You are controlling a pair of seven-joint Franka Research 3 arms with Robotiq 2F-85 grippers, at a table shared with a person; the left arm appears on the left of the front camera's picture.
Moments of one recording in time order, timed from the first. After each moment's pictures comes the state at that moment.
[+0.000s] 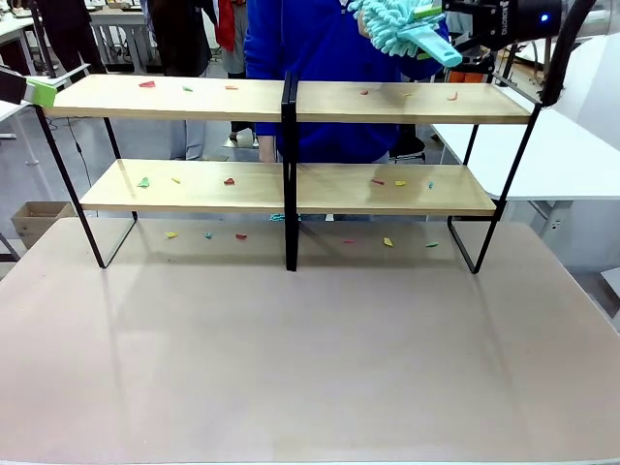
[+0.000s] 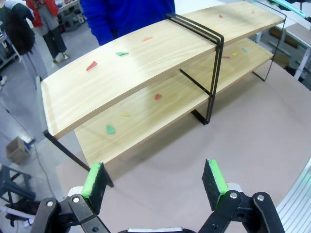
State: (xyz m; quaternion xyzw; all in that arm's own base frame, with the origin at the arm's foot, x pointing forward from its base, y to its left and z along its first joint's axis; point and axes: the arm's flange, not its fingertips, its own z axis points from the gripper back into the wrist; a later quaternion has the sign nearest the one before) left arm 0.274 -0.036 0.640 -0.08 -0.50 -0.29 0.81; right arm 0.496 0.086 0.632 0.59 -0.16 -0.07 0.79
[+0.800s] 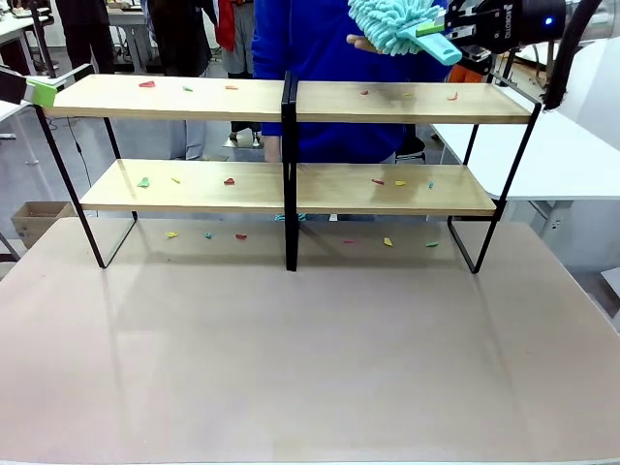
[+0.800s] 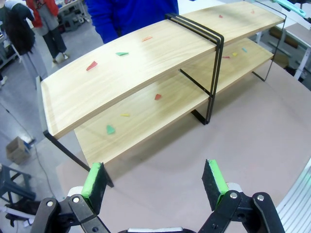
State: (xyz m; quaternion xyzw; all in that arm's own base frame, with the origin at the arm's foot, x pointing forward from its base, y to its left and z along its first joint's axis) left arm 0.274 -0.036 0.640 -0.08 -0.50 -0.29 0.81; right arm 0.497 0.080 0.629 0.59 -0.15 -0.07 0.79
